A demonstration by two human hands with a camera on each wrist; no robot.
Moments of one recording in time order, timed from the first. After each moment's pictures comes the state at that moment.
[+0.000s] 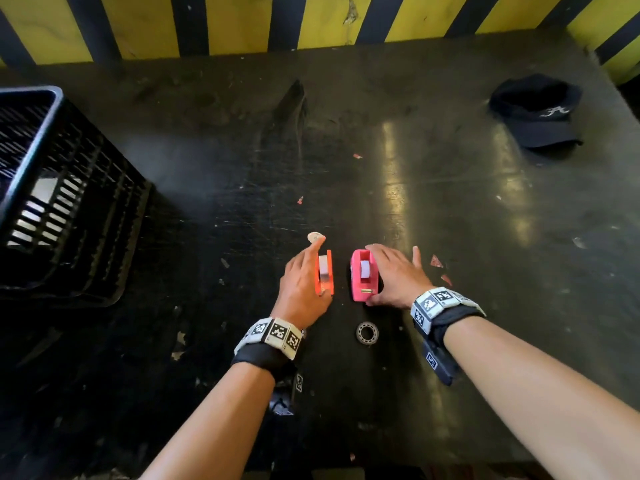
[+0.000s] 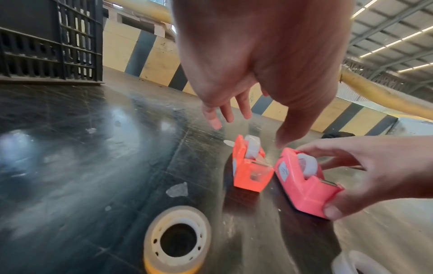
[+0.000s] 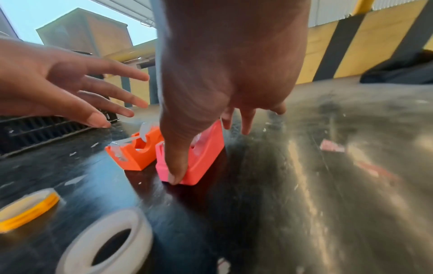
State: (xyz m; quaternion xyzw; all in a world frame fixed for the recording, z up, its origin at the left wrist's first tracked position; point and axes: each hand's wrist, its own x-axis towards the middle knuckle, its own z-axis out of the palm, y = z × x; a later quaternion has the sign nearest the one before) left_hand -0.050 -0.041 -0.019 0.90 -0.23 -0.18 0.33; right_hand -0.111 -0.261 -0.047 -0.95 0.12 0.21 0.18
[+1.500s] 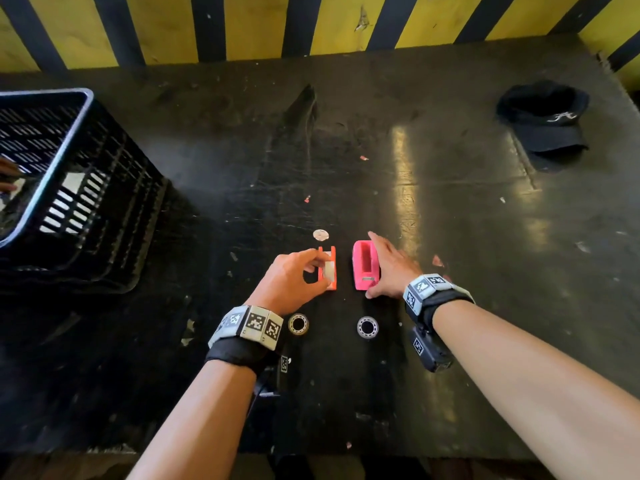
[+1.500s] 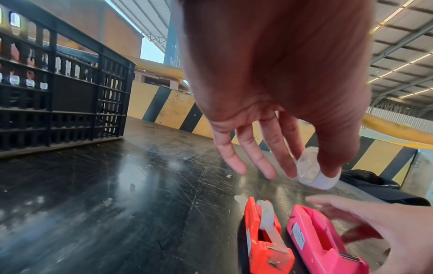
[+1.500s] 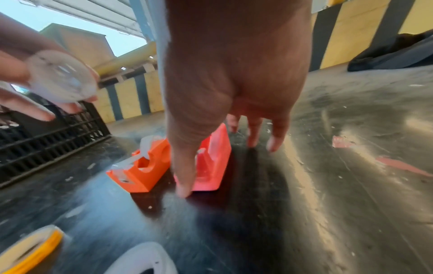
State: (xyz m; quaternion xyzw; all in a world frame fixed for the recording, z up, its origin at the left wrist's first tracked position) left_hand -0.045 -0.019 0.033 0.89 -0.27 -0.23 0.30; right_hand -0.102 -0.258 -0.046 -0.92 0.18 0.22 0.26
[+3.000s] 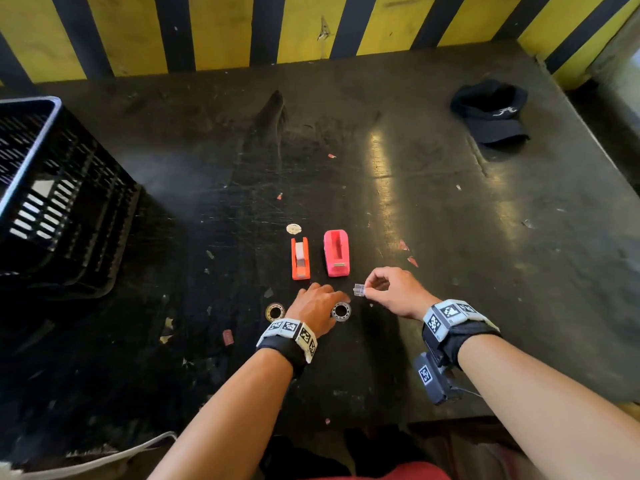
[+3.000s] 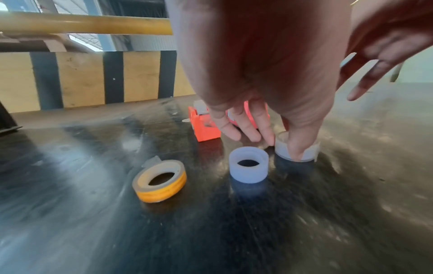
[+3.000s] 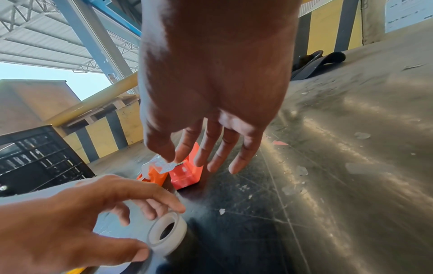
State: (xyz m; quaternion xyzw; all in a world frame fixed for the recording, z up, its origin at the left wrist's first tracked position) left_hand -0.123 -0.070 -0.038 0.86 -0.43 -0.27 0.04; right_hand -0.208 -0.265 -0.020 -0.87 0.20 0.12 0.43
